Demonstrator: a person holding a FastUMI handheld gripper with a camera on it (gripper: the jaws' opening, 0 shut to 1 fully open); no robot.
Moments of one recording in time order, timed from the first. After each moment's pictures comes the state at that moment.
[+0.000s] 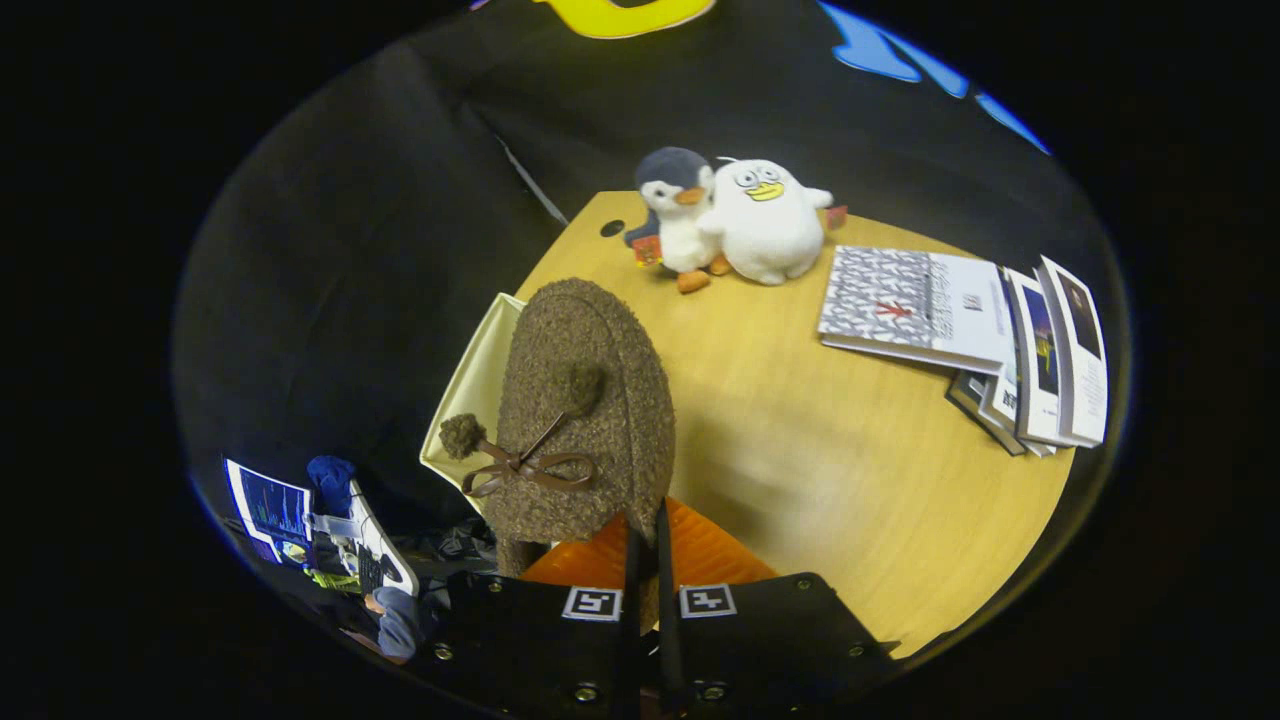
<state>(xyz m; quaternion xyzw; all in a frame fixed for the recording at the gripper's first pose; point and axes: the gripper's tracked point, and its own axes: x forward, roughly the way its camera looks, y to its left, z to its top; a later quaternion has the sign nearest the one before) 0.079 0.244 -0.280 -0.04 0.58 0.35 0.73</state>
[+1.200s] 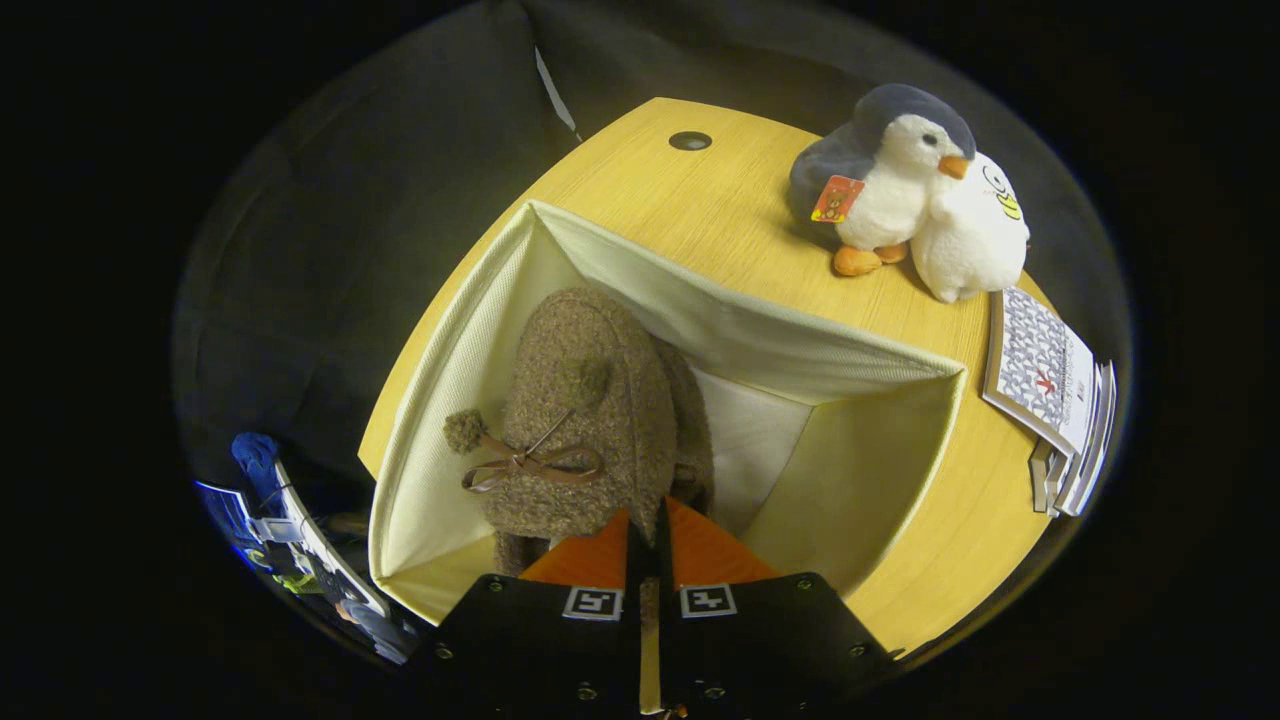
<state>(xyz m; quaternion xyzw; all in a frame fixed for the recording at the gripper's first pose) 0.061 0.418 -0.426 -0.19 0.64 0.29 0.69</state>
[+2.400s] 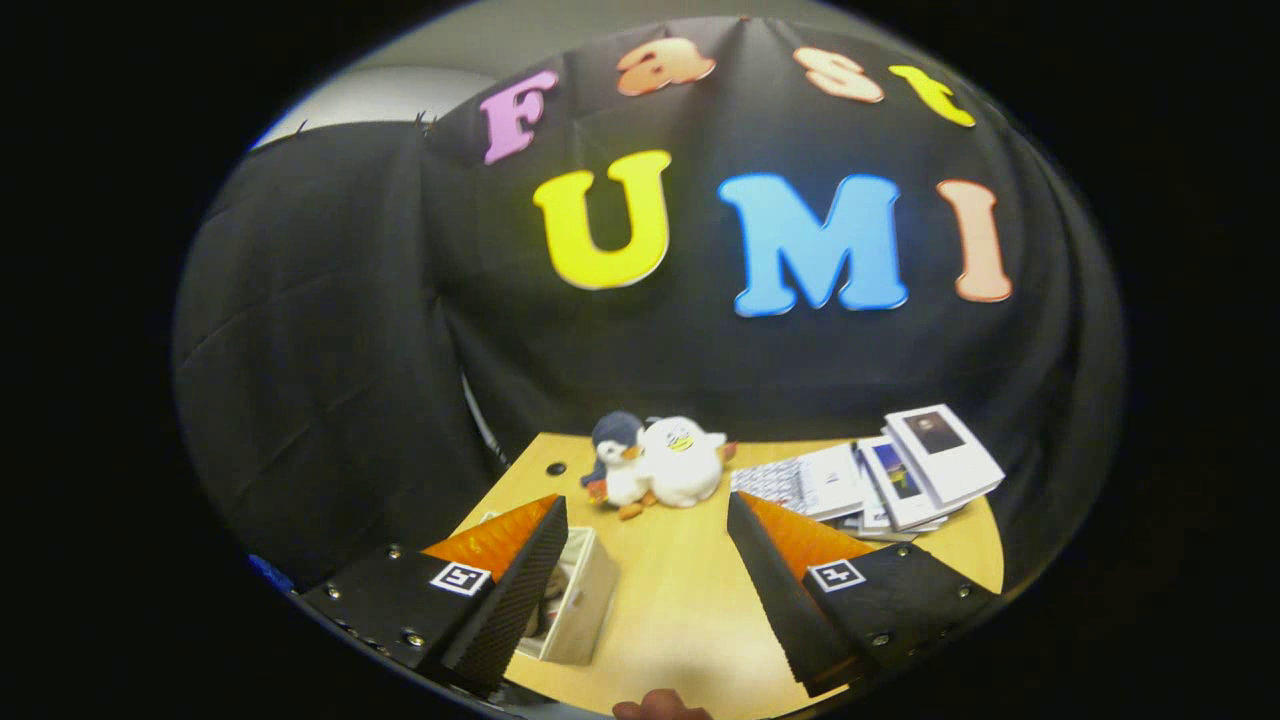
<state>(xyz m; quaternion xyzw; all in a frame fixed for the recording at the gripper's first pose) 0.099 0.180 -0.094 0.02 0.21 0.16 0.96</state>
